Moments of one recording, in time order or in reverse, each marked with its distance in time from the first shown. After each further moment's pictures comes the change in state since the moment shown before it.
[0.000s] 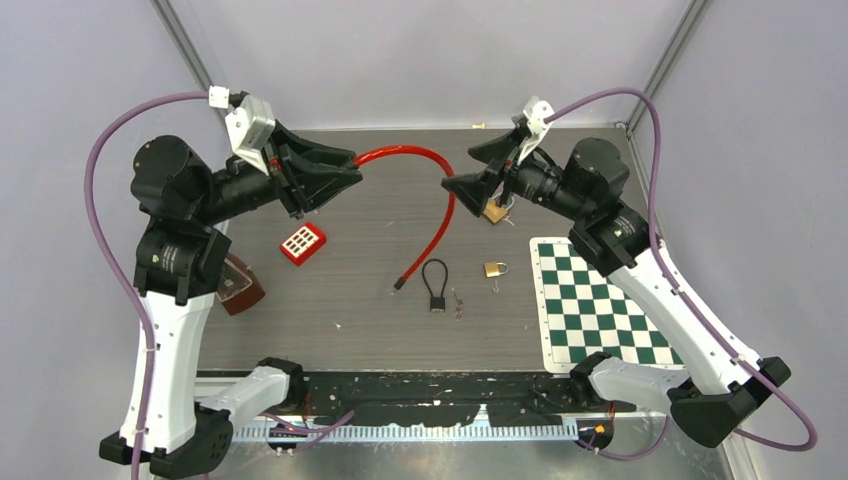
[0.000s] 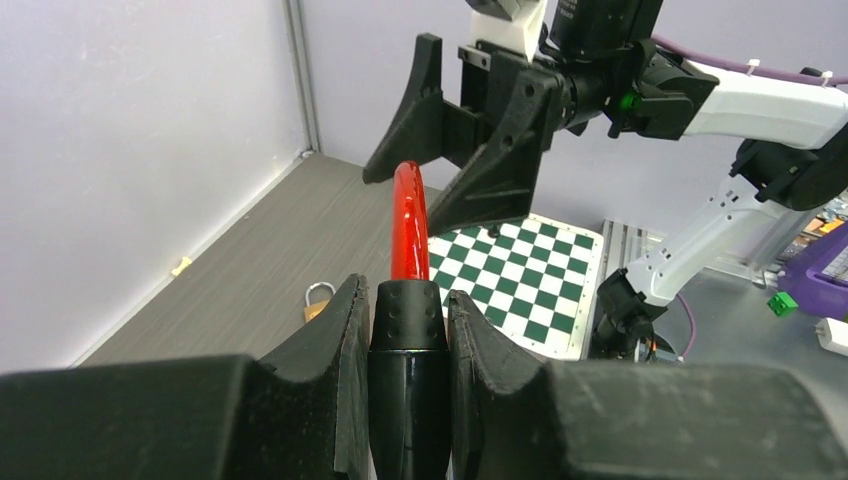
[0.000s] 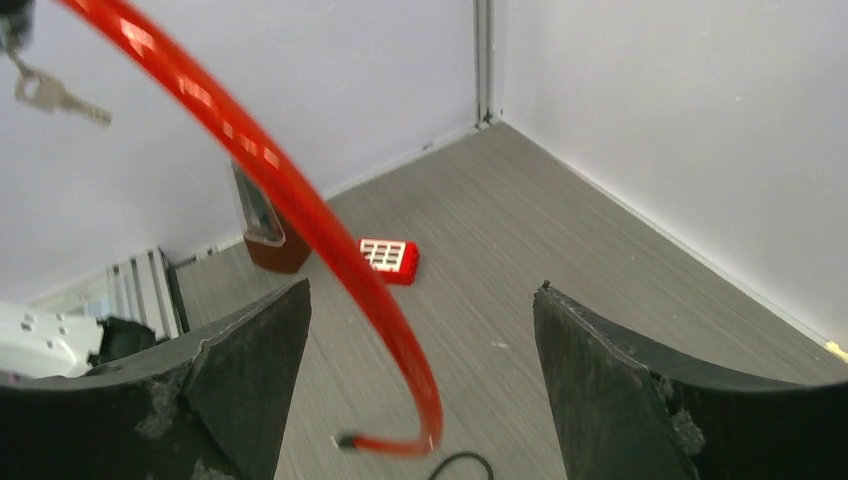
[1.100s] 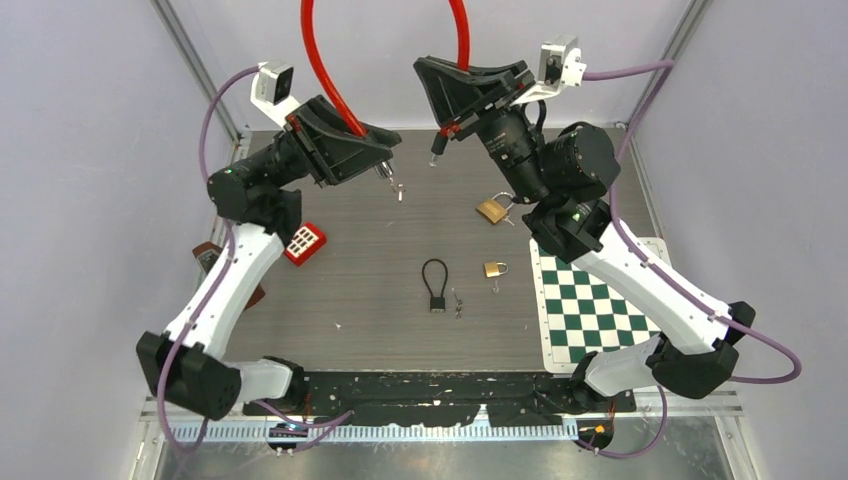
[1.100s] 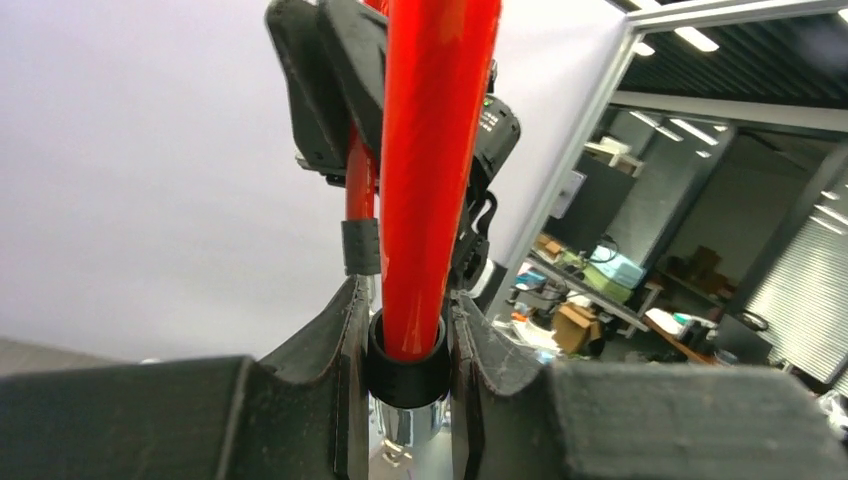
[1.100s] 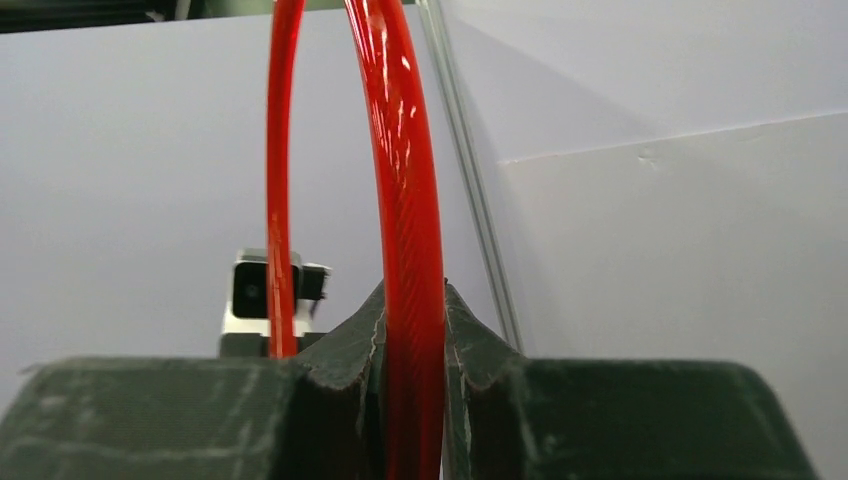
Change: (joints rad) left arm -0.099 0.283 -0.353 1.622 -0.003 -1.365; right arm 0.347 0.239 0.347 0.491 0.541 0.114
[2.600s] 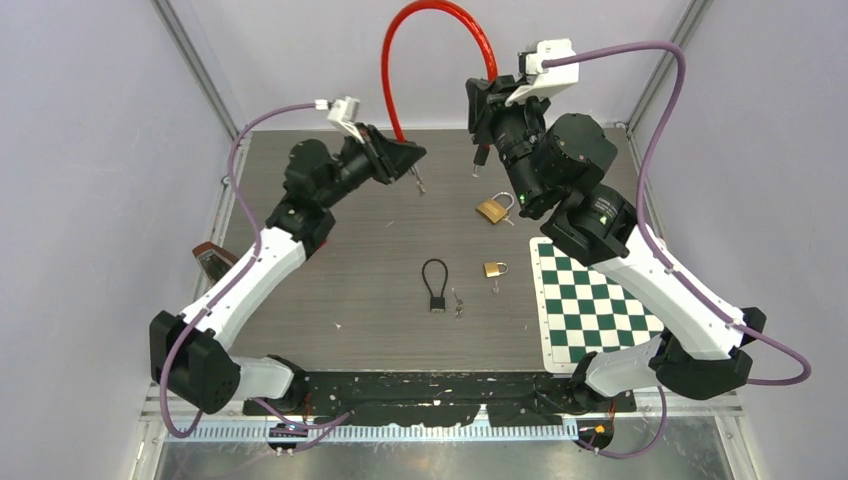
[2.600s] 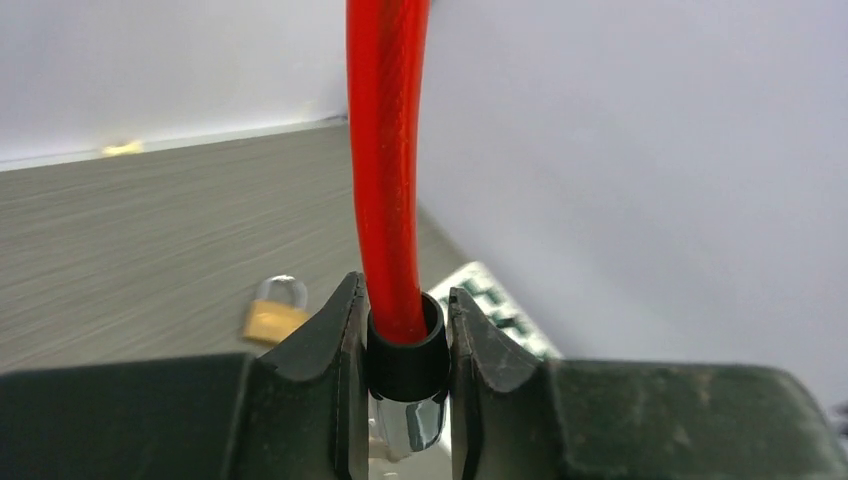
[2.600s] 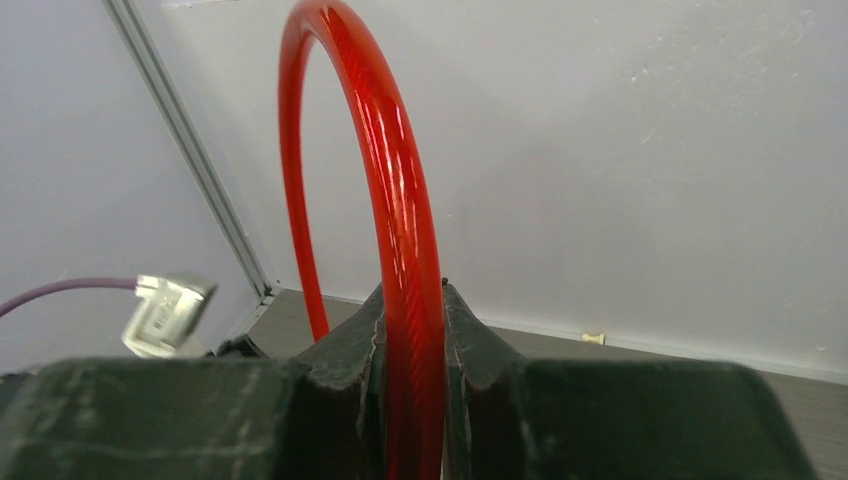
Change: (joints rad) left arm -0.172 0.014 -0.125 -0.945 -0.642 0.996; right arm 0.038 -0.008 0.146 -0.520 0.538 -0.287
